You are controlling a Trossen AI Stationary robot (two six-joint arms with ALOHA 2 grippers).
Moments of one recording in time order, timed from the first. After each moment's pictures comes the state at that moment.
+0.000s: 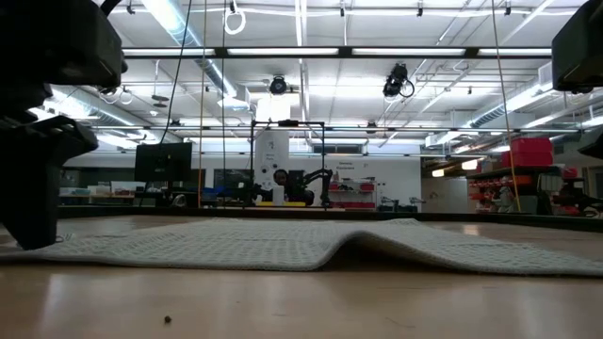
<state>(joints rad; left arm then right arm) -0.75 1.79 0.89 -0.34 -0.30 -0.92 0.82 1.87 0.99 -0.48 0.29 1.08</state>
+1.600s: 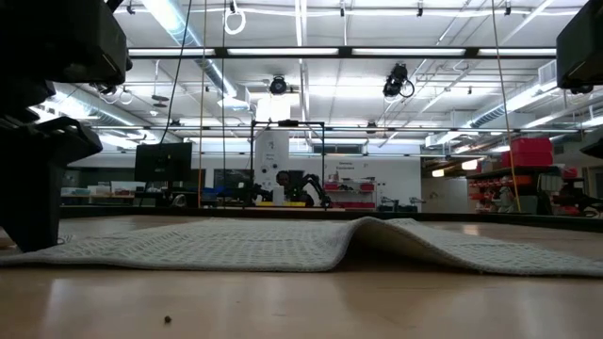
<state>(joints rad) -0.76 1.83 0.90 -0.30 -0.26 -0.93 0.83 1.87 0.99 -0.47 0.30 1.08</state>
